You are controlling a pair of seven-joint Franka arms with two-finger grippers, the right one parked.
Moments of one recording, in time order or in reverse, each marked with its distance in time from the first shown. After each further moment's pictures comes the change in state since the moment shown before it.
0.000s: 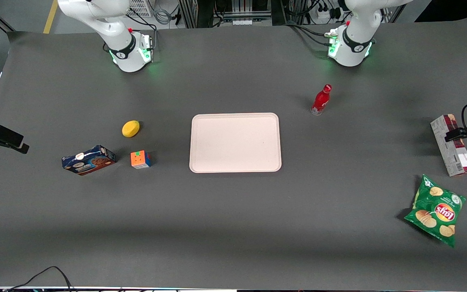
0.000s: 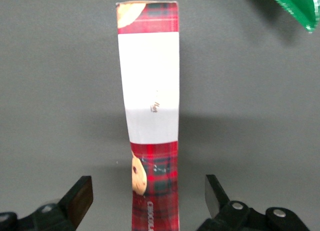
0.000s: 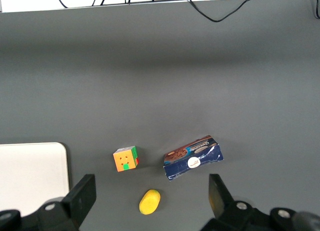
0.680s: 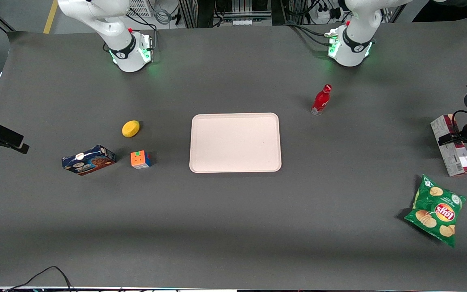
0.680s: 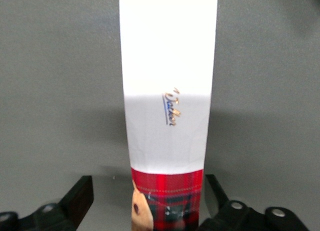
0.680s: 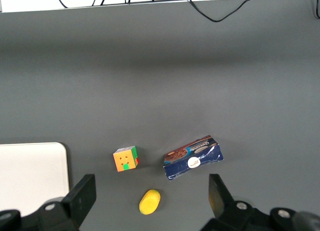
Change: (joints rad) arm 0.002 0.107 -0.001 0.004 -0.069 0.094 0.006
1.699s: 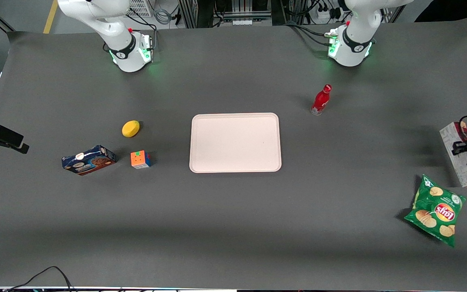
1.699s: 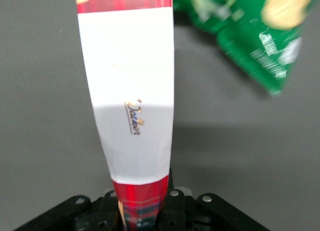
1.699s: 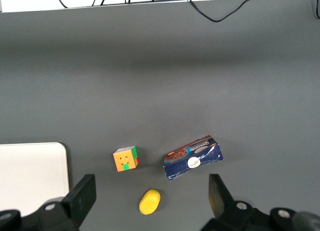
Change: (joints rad) arm -0.041 -0.069 -0.013 0.103 0.004 -0.115 0.010
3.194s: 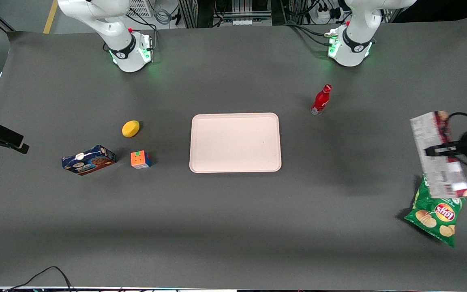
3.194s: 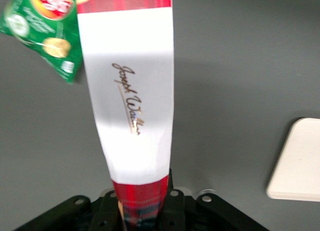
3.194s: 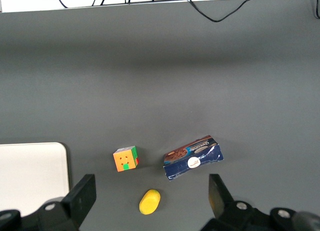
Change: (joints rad) arm -0.151 -0.099 -0.285 0.556 0.128 -0.862 -0.684
